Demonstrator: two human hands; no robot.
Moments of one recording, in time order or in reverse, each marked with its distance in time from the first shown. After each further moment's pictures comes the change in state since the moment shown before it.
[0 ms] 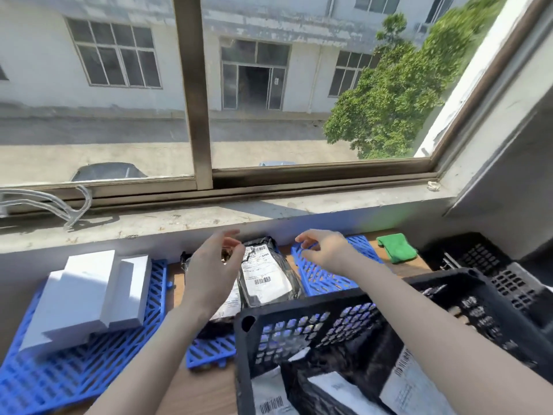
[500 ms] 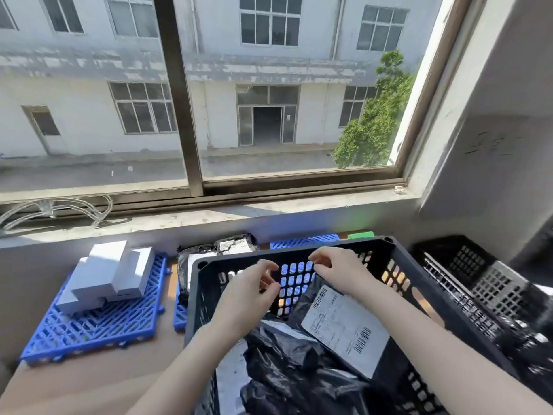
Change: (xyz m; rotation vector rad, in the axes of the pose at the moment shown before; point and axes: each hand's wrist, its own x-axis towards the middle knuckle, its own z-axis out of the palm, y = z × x) left_hand -0.183 0.134 0.060 0.120 -0.263 0.097; right_hand -0.188 0.099 -0.035 0.053 0.140 -0.088
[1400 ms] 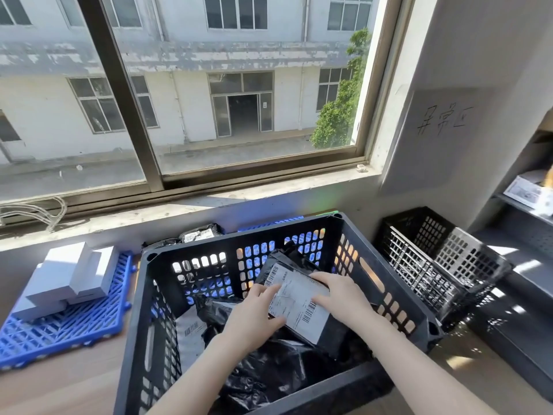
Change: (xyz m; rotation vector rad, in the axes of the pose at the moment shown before) left_hand -0.025 0.030 0.115 0.296 -0.387 -0.068; right_hand -0.095 0.098 0.002 -0.049 0.028 0.188
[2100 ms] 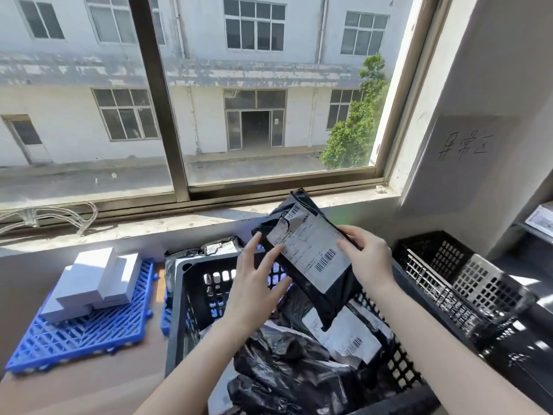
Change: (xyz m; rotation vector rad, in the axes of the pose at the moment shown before) left_hand 0.002 -0.025 -0.079 -0.129 0.538 0.218; right_hand 0.023 -0.089 -0.058 0.580 0.473 -0.091
